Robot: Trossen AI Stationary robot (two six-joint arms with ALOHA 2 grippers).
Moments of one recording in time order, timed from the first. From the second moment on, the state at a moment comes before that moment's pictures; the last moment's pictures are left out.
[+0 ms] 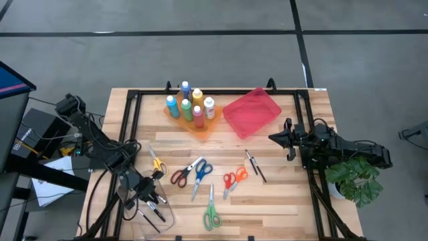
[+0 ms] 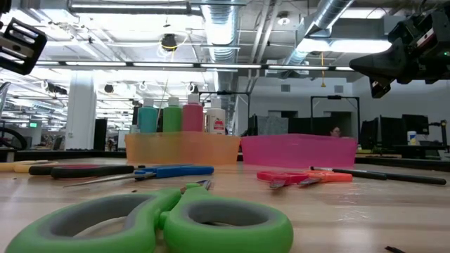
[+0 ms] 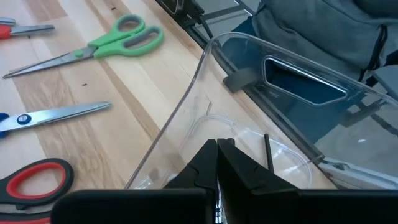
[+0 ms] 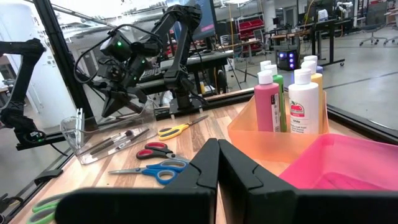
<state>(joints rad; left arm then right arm) -0.81 0.95 0.38 -0.03 -0.03 -0.22 -0.17 0.00 0.00 0.02 -0.07 0.19</state>
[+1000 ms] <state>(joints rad) -0.81 0.95 0.38 0.05 -0.15 -0.25 -0.17 0.00 0.00 0.02 -0.07 0.19</state>
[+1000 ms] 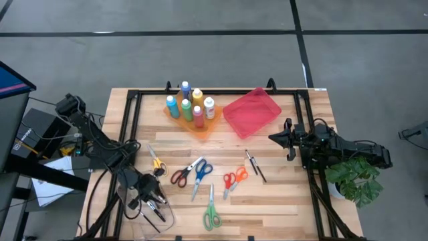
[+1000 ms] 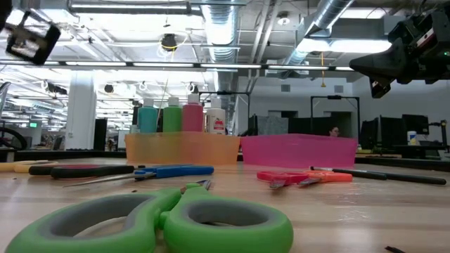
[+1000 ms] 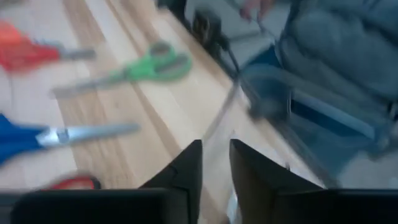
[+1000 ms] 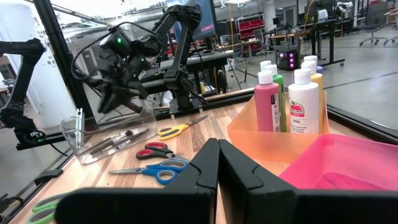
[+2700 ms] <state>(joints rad) 0.07 1.87 1.17 0.39 0.14 0.15 -0.17 0.00 0.00 0.03 -0.07 0.19</state>
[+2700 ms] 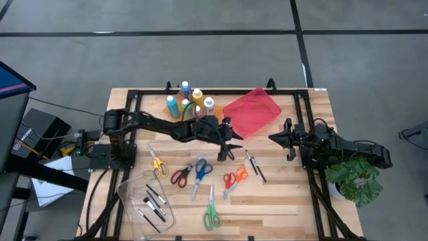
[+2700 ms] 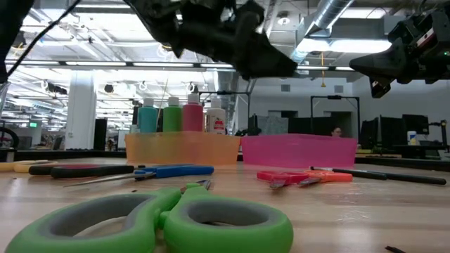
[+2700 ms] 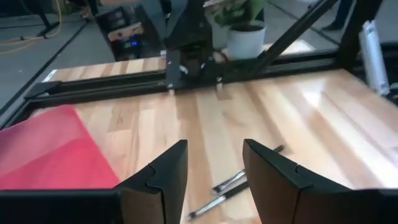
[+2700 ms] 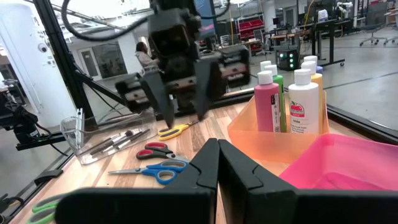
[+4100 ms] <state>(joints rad) 0.10 2.30 1.43 0.46 0.29 0.21 -0.17 0.00 0.00 0.03 -0.07 0.19</state>
